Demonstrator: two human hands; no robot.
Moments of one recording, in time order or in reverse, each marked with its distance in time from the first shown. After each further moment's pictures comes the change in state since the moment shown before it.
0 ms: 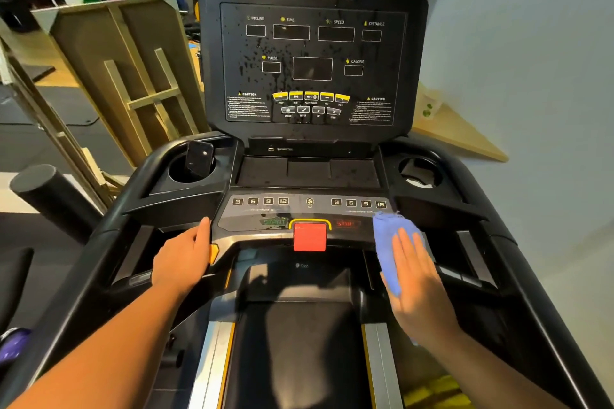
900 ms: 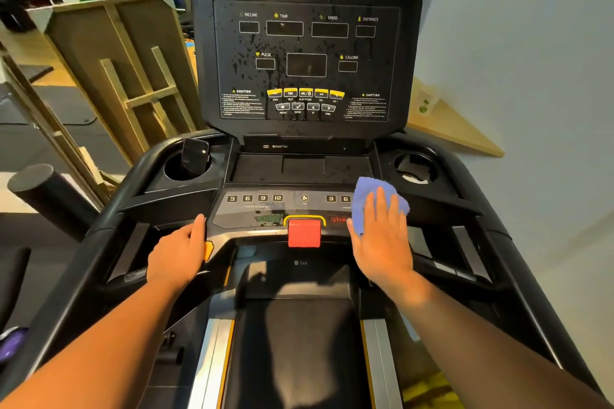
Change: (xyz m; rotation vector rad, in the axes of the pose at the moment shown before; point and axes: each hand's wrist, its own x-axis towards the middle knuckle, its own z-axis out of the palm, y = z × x) left_hand -0.005 0.007 -0.003 -0.006 -0.009 -0.028; right_hand 0.095 -0.031 0.001 0.018 -0.199 0.348
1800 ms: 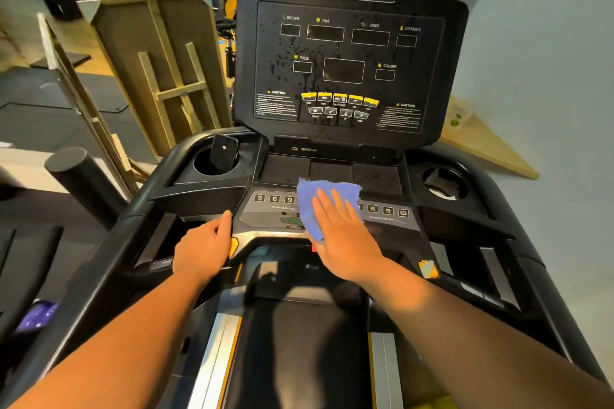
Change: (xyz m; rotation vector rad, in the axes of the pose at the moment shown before) left_hand 0.001 -0.002 0.000 -0.003 0.037 -0.005; right_hand 0.026 -0.082 0.003 0.037 -0.237 -0.543
